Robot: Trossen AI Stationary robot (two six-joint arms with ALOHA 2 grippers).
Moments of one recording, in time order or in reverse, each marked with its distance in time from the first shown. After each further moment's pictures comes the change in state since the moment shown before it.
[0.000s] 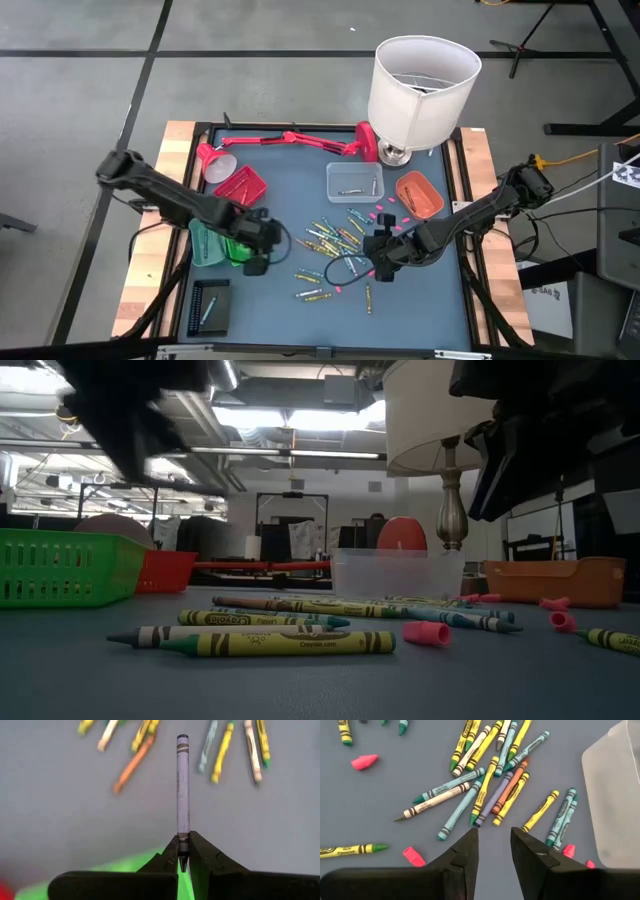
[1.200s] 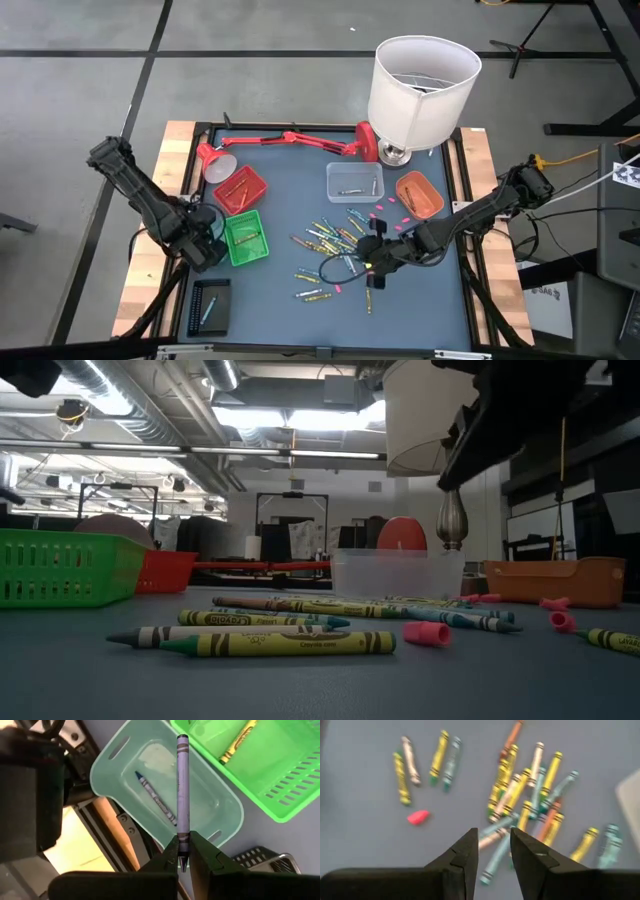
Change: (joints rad) left arm -0.410 -0.200 0.002 -0.719 0.000 -1.395; right arm 0.000 0.000 0.000 0.229 -0.074 0.055
